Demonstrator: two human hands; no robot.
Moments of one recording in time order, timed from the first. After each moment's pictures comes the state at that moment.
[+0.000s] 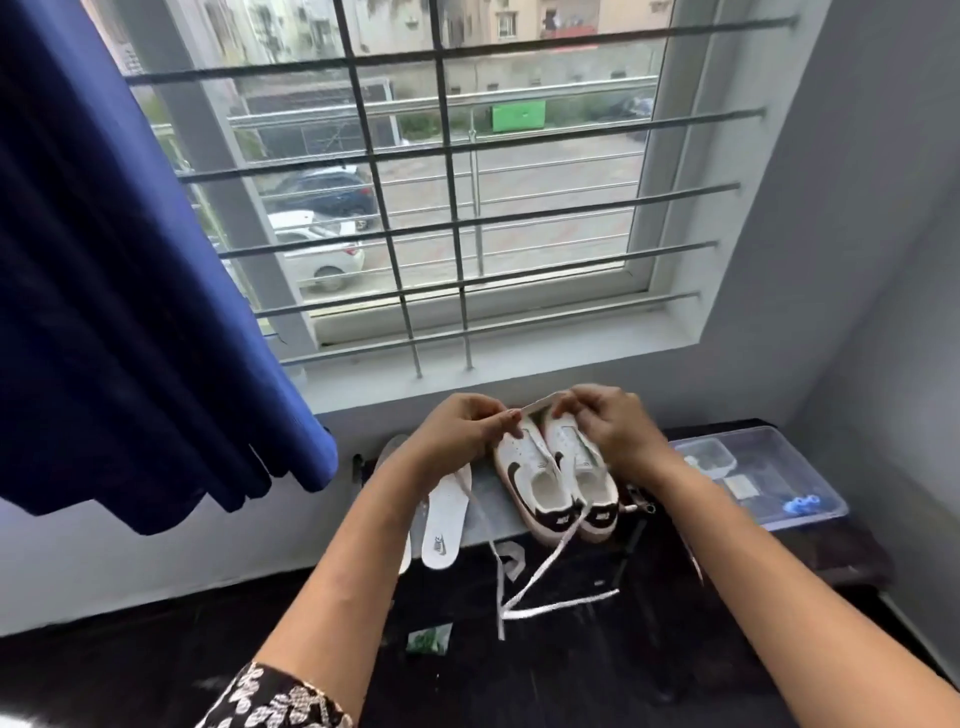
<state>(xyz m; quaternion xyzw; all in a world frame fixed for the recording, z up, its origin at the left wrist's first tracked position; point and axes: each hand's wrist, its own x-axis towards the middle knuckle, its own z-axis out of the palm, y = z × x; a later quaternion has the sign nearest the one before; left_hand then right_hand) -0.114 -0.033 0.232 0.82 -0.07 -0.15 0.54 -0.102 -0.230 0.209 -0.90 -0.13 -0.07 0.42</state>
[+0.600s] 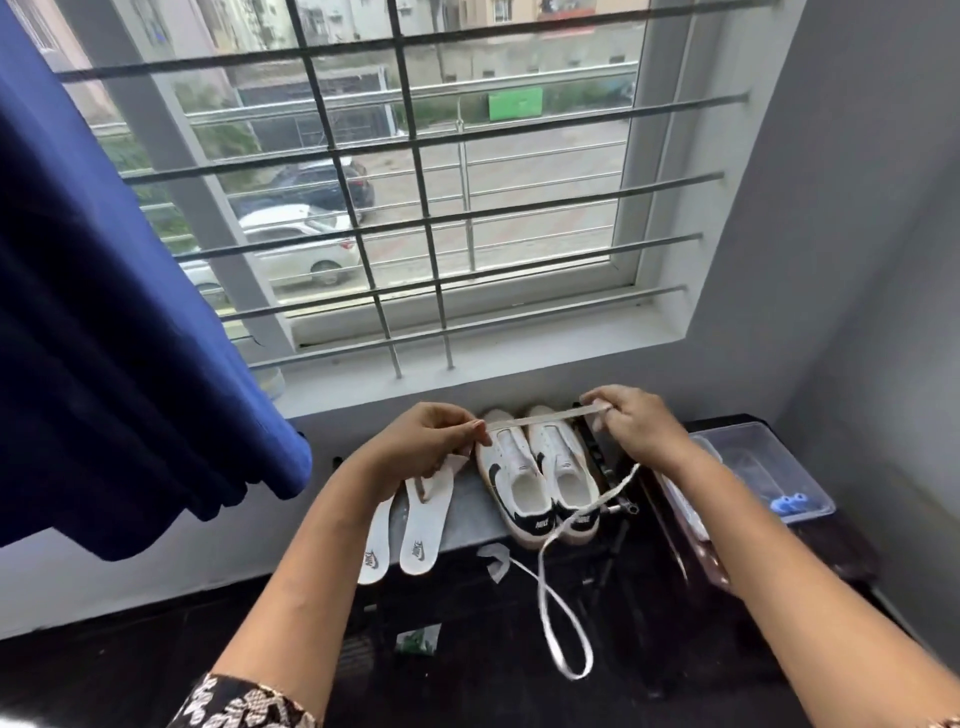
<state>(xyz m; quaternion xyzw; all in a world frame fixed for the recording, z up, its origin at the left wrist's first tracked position) -0.094 -0.039 0.222 0.81 -0.06 -0.20 0.55 -0.075 -0.291 0.196 -0.92 -0.04 0.00 0.38</state>
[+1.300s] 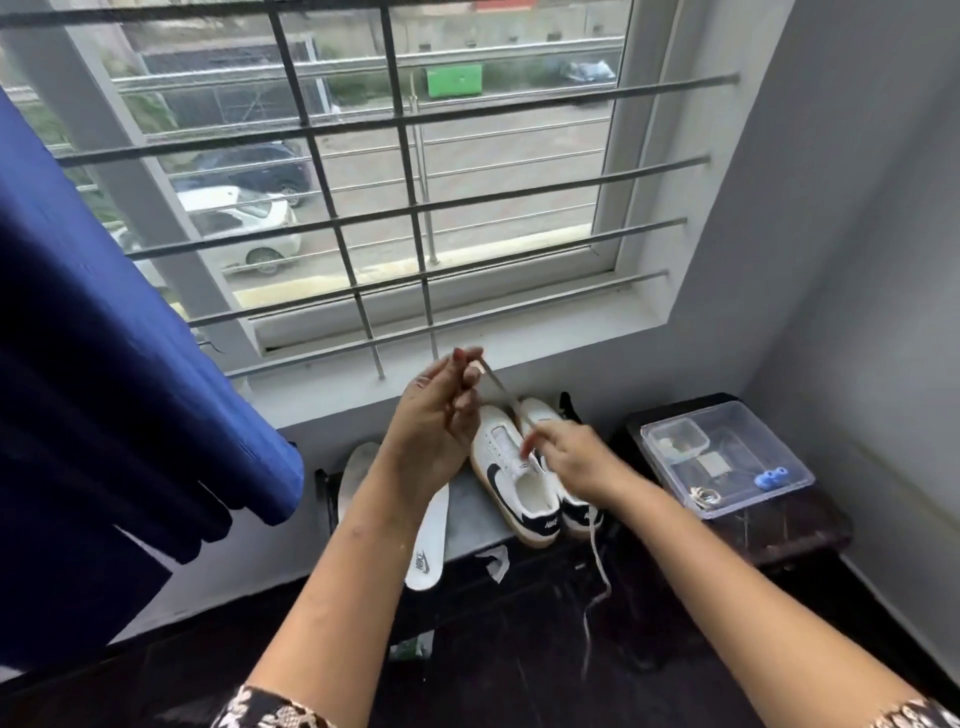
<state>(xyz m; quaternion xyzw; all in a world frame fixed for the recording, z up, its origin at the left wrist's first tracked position) -0.056 -0.031 0.227 0.39 0.02 -0.16 0.91 -0.067 -0.197 0.166 -0.92 -0.05 0.08 0.37</state>
